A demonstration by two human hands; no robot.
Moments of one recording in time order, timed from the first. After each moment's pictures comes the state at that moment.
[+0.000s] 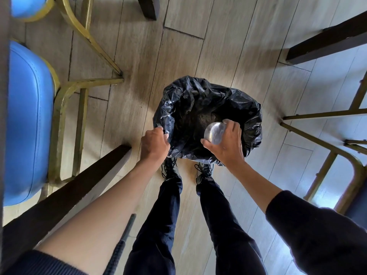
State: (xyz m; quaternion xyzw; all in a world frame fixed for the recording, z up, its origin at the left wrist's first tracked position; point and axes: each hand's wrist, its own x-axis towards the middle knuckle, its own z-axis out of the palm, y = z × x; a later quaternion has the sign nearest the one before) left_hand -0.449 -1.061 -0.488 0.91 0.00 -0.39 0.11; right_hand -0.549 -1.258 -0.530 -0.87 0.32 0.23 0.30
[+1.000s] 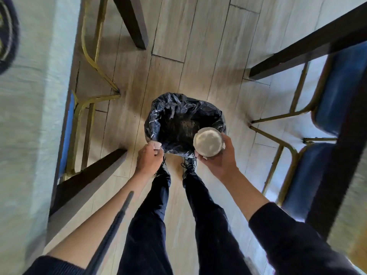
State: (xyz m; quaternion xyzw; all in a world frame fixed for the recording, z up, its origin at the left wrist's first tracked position) left_hand -0.496 -1.063 -0.380 0.87 0.08 -0.41 0.27; right_hand -0.579 -1.287 -0.371 -0.12 0.62 0.09 0.77
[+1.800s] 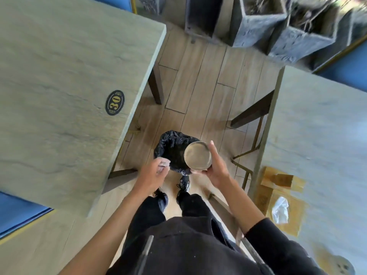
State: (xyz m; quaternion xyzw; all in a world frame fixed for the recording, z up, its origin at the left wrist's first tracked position) left_hand -0.544 -1.084 -0.020 0.86 -0.02 -0.35 0.38; right_hand -0.582 -1.311 -0.033 -0.42 0.48 0.18 0.75
